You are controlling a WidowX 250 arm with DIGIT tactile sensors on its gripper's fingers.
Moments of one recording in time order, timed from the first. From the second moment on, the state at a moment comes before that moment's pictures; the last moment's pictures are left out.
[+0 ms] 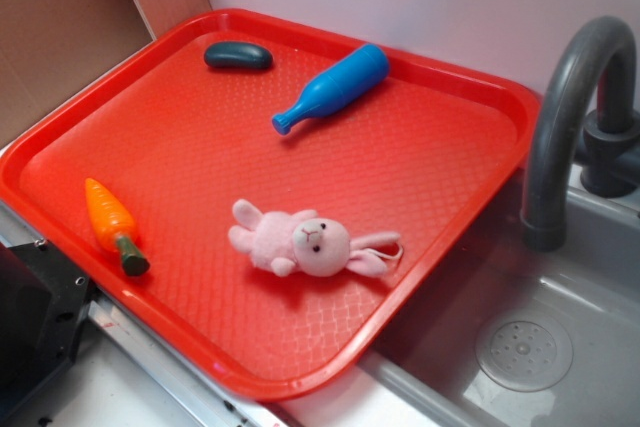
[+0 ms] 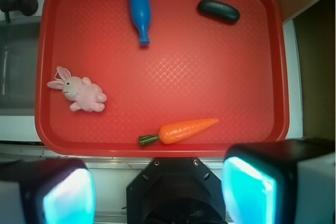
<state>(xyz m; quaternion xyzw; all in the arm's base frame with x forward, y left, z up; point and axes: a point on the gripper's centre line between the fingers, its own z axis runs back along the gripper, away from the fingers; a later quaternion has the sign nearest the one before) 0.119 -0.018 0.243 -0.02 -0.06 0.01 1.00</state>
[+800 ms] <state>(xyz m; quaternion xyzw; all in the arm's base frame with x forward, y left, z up) 0.169 -0.054 0.207 0.01 -0.06 -0.24 0.97</state>
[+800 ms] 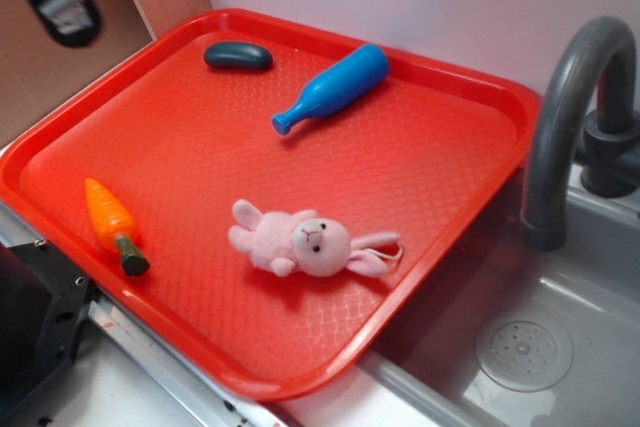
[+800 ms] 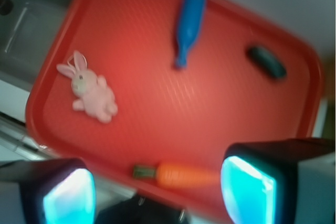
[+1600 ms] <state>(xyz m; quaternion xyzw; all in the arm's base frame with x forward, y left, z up) 0.192 -0.129 0.113 0.01 -0.01 -0.47 0.88</state>
